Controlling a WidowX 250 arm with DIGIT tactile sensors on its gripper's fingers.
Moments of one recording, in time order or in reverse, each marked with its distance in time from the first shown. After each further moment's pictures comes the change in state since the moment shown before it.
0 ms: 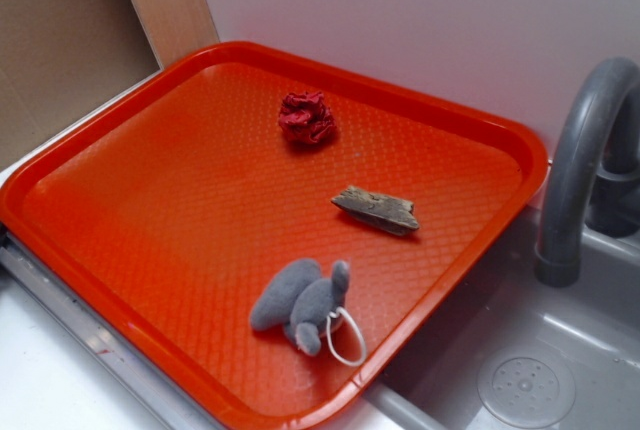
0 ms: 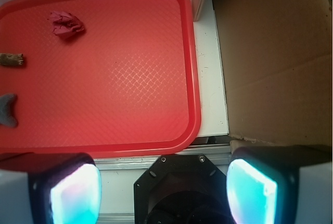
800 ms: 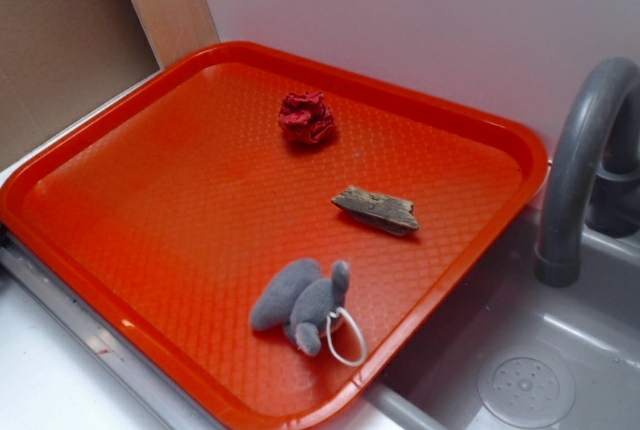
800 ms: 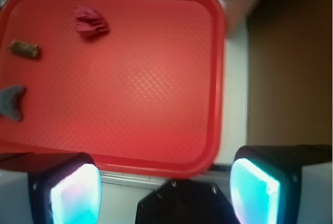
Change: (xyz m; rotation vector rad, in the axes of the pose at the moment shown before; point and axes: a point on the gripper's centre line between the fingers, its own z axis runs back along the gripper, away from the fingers) arm 0.027 -0.037 -0.023 -0.011 -0.003 -0.222
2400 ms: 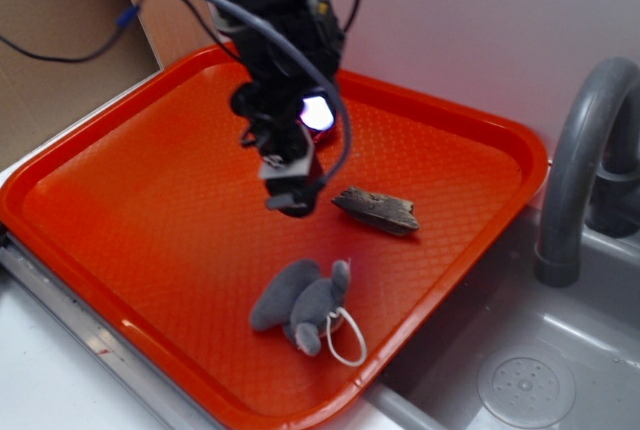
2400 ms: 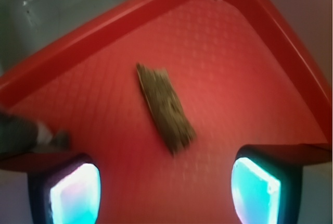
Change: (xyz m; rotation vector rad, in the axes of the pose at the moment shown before) arm 0.103 -0.211 -0.151 -0.041 -0.077 -0.870
